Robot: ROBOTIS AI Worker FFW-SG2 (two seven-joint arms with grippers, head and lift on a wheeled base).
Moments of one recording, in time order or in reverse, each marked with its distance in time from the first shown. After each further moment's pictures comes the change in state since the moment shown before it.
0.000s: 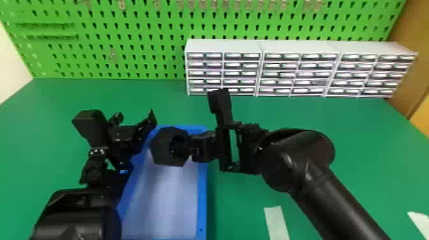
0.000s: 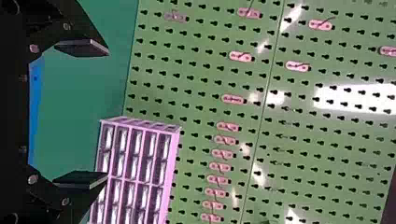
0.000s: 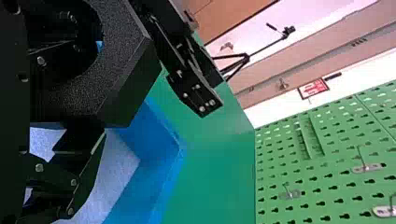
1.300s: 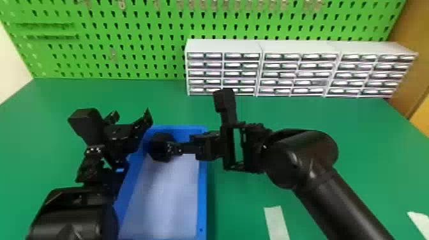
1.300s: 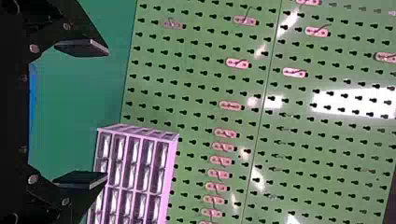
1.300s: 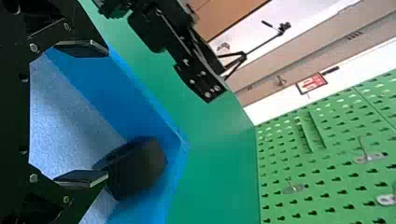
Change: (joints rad) left arm -0.008 0.000 0.017 0.006 -0.010 0.000 0.002; right arm -0.002 -0.004 -0.033 0.018 -0.032 0.009 0.001
